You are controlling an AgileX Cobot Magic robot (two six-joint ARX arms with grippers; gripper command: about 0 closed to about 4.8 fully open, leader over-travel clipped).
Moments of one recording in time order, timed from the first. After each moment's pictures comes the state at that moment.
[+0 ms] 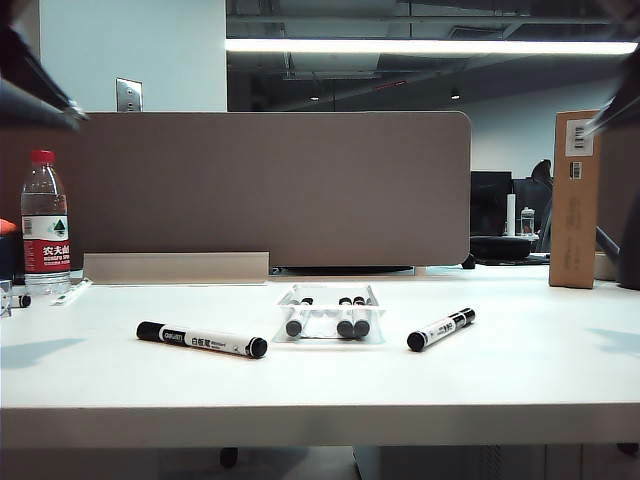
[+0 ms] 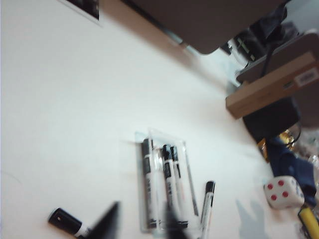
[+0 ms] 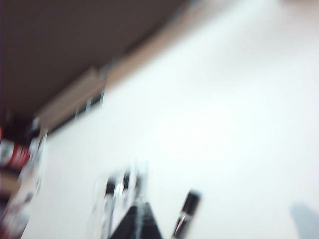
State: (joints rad) left arm -0.03 1.02 0.61 0.11 0.47 -0.63; right arm 0.01 1.14 0.72 0.07 -0.35 0.66
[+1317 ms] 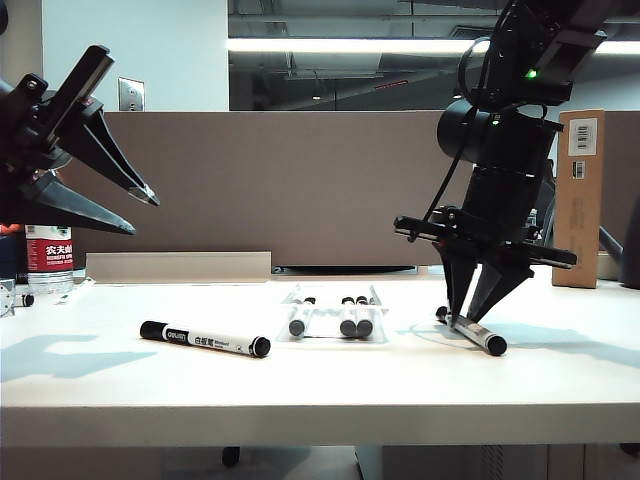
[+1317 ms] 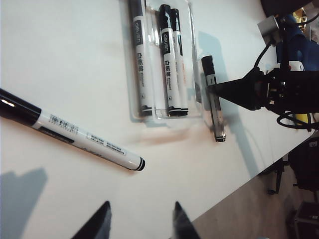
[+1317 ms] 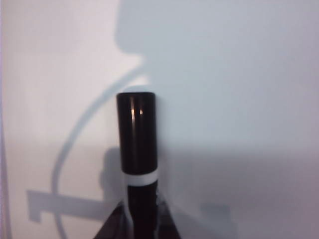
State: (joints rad) left arm -0.14 1.27 0.70 -0.15 0.69 -0.49; right arm 0.34 1.97 1.44 -0.68 -0.12 0.34
